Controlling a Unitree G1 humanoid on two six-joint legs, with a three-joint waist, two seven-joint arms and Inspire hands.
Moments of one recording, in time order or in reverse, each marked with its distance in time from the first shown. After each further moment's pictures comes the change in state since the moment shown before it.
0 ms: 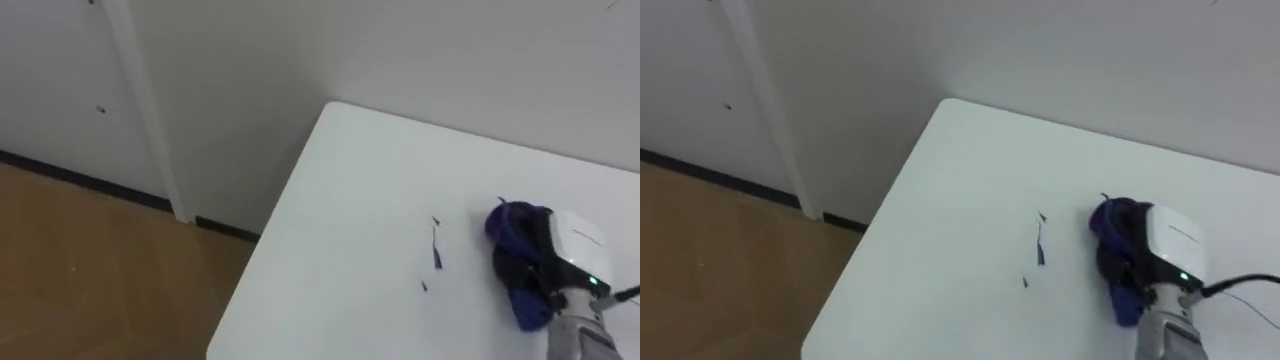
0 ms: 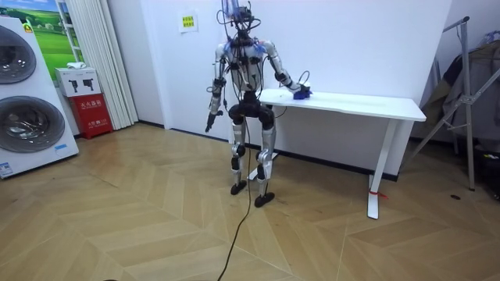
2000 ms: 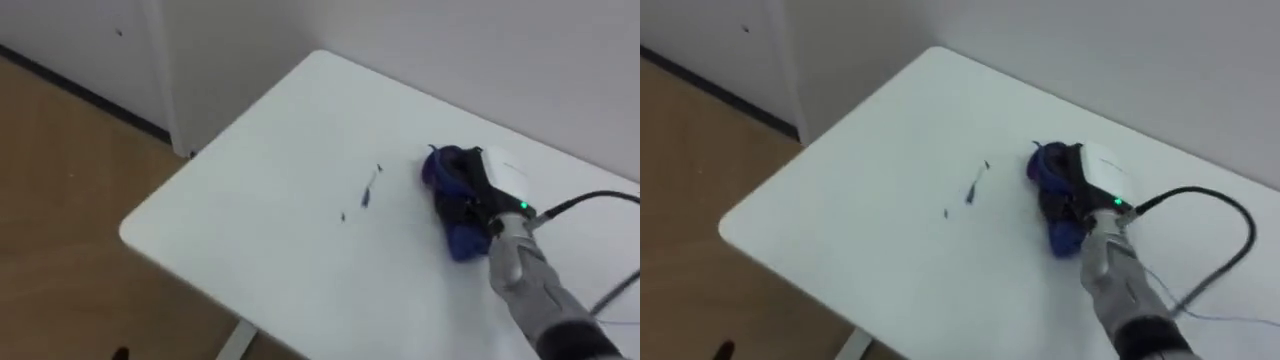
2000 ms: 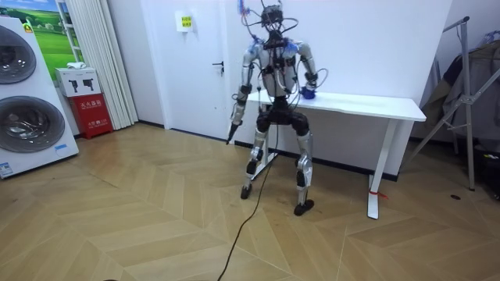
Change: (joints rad) left arm -0.133 0.067 -0.134 0.128 -0.099 -0.039 -0.015; right arm -0.283 0.053 0.205 -0.054 0.043 0.063 0.199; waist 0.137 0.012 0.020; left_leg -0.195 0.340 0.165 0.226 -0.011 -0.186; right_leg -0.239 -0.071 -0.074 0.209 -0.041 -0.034
